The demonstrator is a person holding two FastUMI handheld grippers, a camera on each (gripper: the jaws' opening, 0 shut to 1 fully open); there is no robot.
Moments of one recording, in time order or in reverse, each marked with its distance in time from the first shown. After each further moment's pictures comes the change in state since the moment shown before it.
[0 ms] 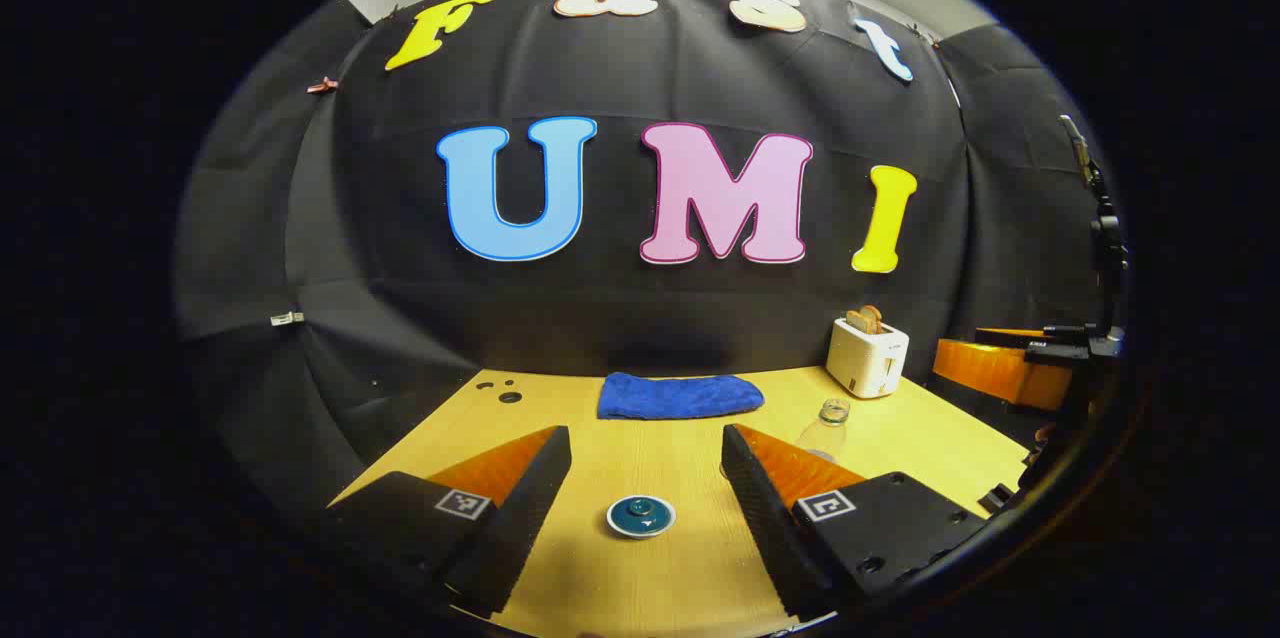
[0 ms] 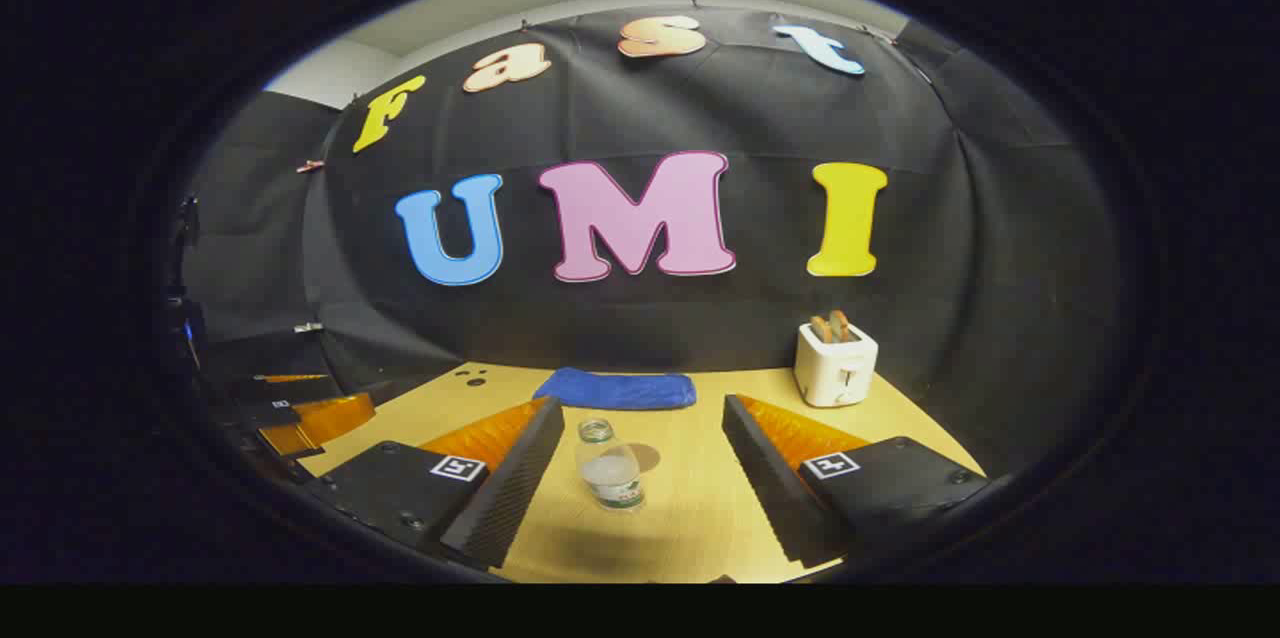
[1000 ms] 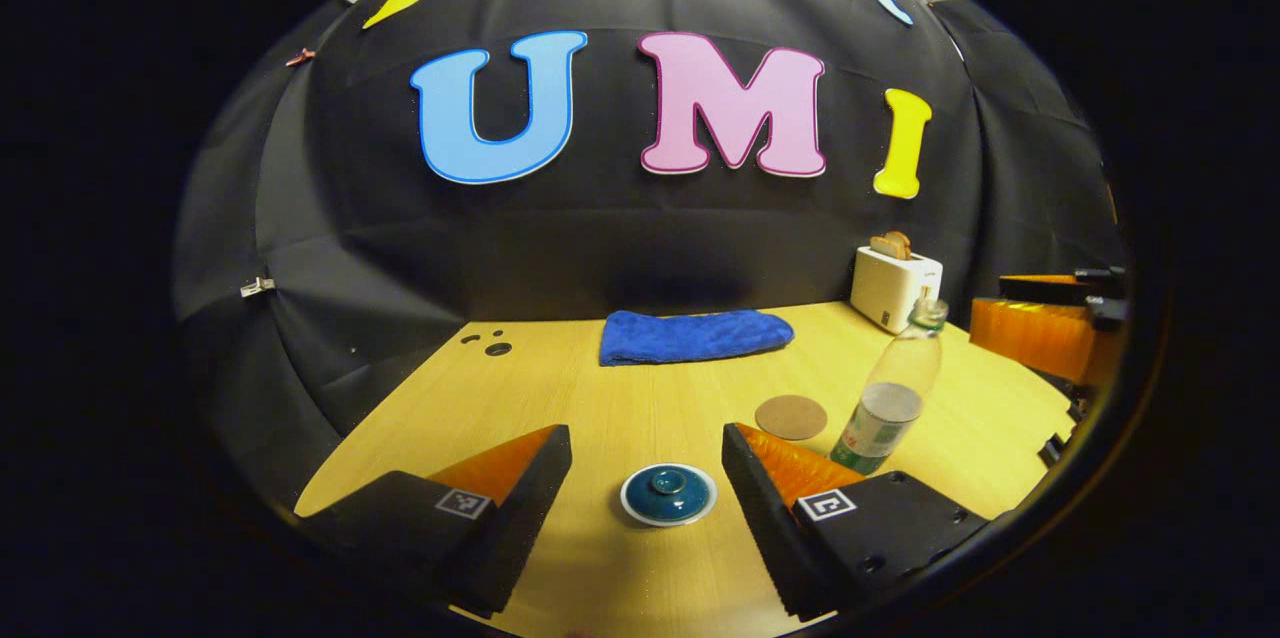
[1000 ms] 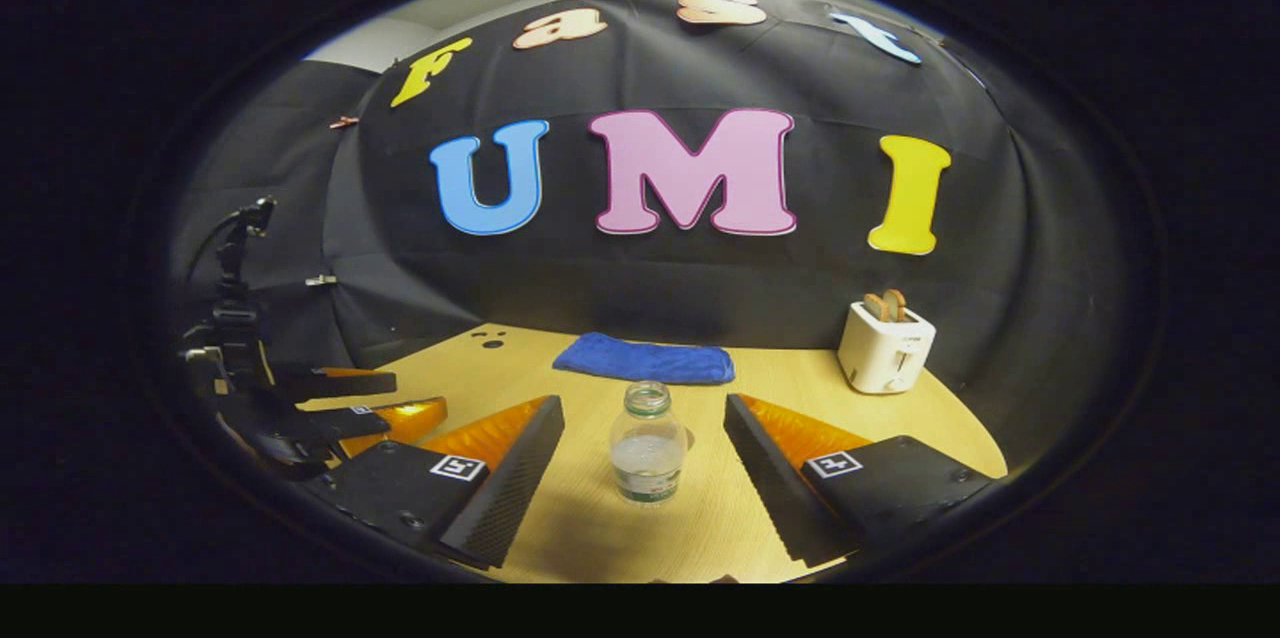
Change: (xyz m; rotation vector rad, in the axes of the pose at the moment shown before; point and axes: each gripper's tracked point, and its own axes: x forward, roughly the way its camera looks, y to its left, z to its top) left arm 0.095 0.024 -0.111 0.054 0.134 0.006; right arm 0.043 0.034 -0.071 -0.092 0.082 0.075
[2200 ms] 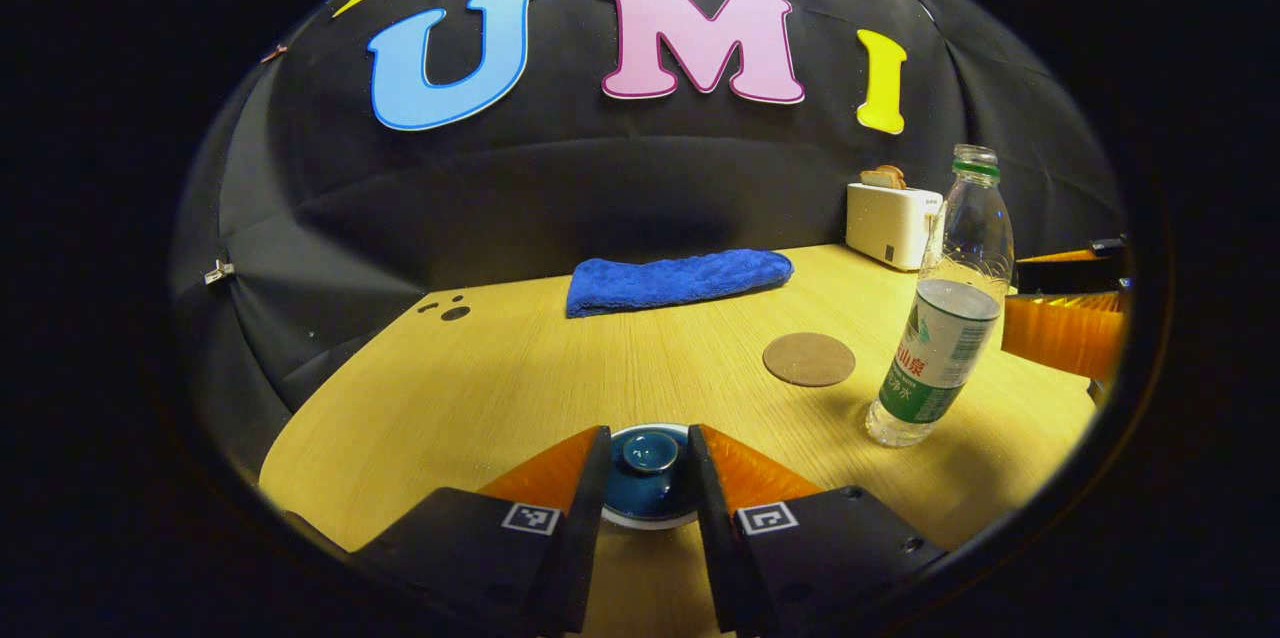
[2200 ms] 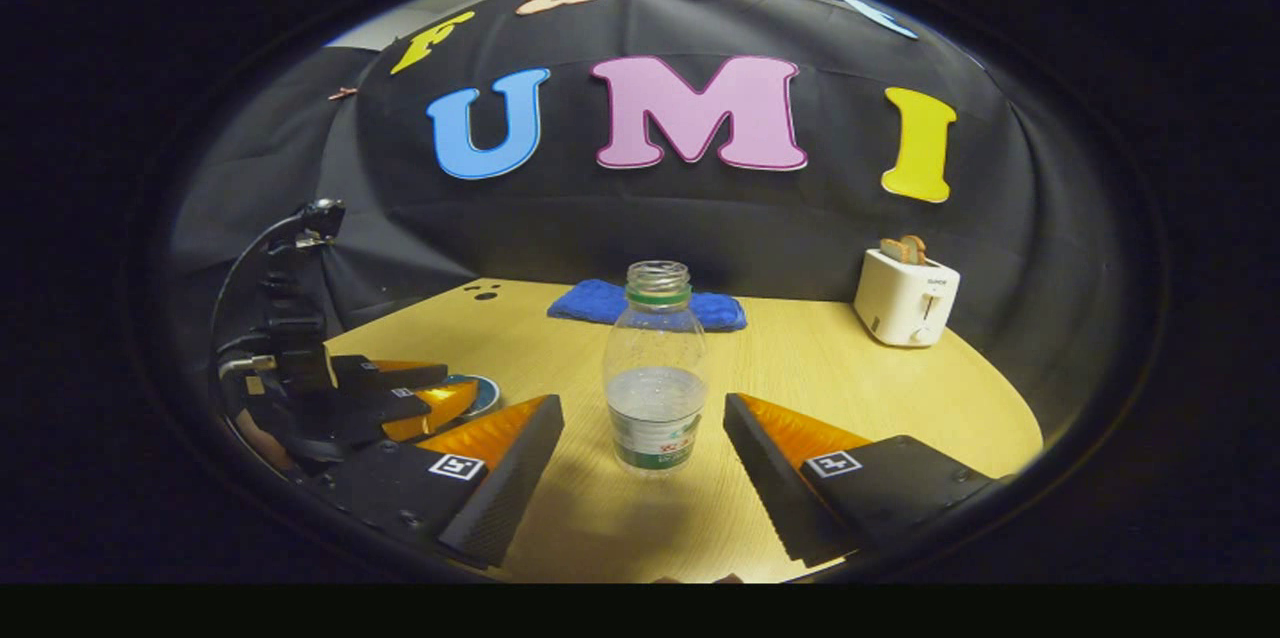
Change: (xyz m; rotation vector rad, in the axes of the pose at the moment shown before) left arm 0.065 -0.024 -0.077 0.055 0.057 -0.070; right arm 0.030 0.001 -0.089 0.005 0.105 0.015
